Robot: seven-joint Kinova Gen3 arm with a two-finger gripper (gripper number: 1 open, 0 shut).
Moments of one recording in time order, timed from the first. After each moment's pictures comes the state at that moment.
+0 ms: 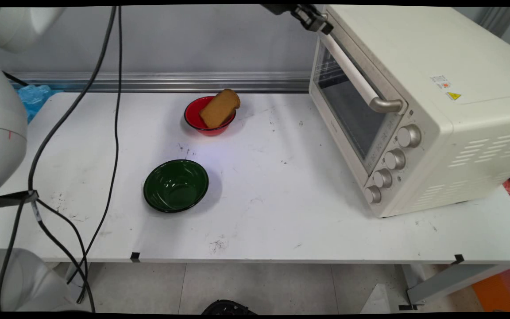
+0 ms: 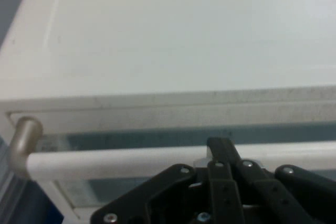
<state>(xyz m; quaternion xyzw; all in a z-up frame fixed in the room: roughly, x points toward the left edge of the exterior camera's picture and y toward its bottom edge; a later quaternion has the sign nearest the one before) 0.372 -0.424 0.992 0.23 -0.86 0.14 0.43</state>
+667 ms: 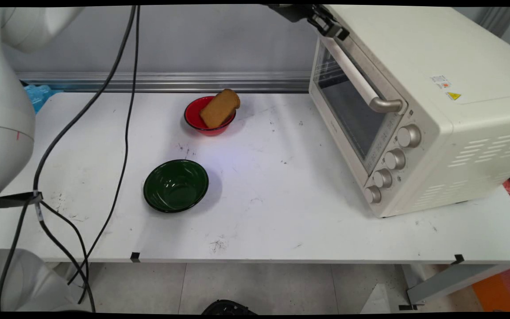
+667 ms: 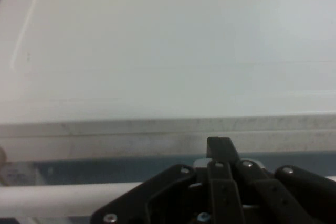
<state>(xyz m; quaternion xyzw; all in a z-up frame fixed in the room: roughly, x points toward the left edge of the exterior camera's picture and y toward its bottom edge) 0.343 -0.431 0.978 0.24 -0.85 0.13 0.45</state>
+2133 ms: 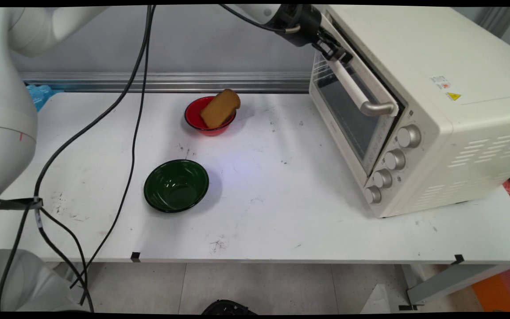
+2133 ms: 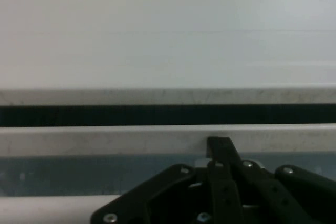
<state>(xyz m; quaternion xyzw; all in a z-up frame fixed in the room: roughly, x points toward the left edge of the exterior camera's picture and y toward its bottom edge) 0.327 -0.422 0.935 0.25 -0.86 0.11 0.44</state>
